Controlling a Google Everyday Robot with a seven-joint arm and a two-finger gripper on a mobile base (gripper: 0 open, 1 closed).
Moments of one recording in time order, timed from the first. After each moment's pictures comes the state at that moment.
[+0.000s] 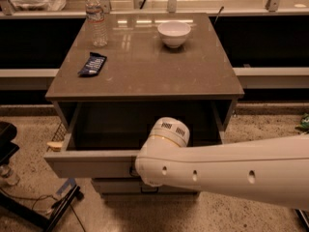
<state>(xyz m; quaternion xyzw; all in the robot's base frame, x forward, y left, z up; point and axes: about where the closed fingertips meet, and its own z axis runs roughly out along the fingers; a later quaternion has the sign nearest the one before) 0.438 0.006 0.625 -0.68 0.72 -0.06 0.14</state>
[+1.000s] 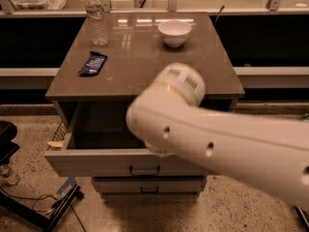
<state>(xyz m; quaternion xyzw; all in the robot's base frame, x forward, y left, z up) 0.449 -0.013 0.747 -0.69 0.70 -0.12 0.14</state>
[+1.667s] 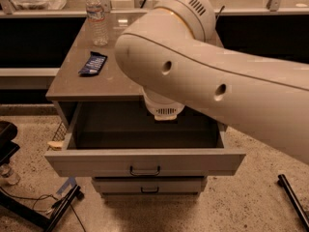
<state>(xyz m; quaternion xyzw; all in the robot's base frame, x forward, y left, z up) 0.480 -0.026 0.857 -0.70 0.68 -0.16 0.14</state>
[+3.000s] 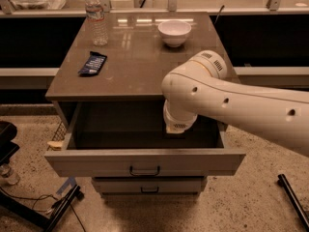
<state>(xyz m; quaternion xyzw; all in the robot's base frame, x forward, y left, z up) 0.537 -0.058 0.731 -0.69 0.70 -0.09 0.16</state>
